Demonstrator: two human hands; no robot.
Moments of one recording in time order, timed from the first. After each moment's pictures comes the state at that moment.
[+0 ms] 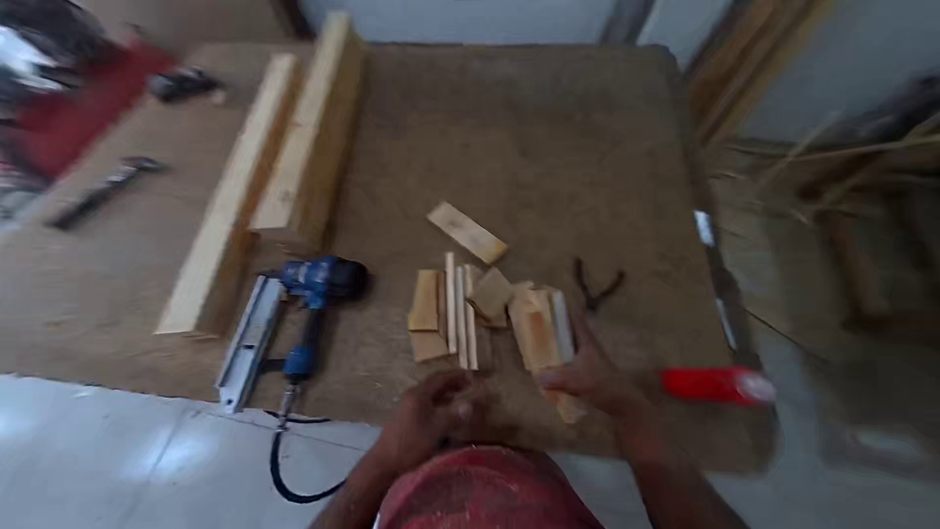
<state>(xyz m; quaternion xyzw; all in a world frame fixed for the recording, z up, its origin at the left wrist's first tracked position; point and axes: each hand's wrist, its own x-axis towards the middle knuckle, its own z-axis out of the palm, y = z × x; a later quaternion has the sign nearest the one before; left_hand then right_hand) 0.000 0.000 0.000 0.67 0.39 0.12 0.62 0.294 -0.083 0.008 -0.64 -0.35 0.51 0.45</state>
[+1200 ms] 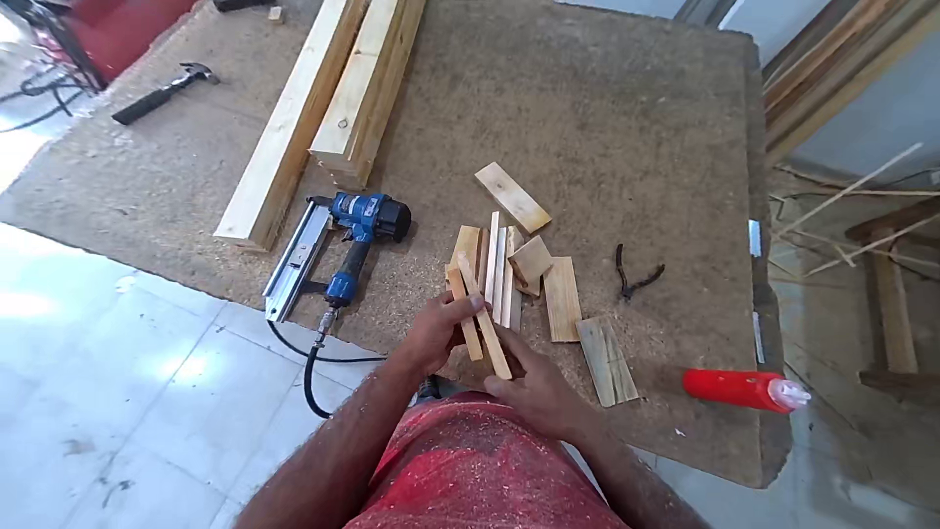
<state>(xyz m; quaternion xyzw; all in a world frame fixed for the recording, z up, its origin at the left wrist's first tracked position) -0.010 0.019 0.012 0.34 0.43 0.26 0.79 0.165 -0.101 0.014 -0.60 -0.53 0.54 0.28</state>
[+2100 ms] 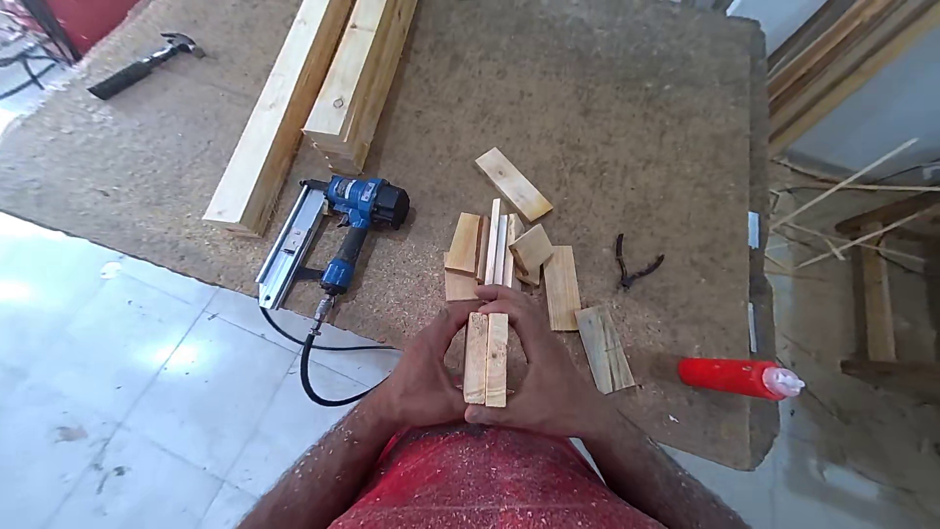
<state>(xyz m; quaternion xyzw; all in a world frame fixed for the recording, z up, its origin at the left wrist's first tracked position) -0.050 -0.030 0.043 0.74 0.26 0.34 0.52 0.146 -0.084 0.073 -0.48 -0.67 0.38 0.42</state>
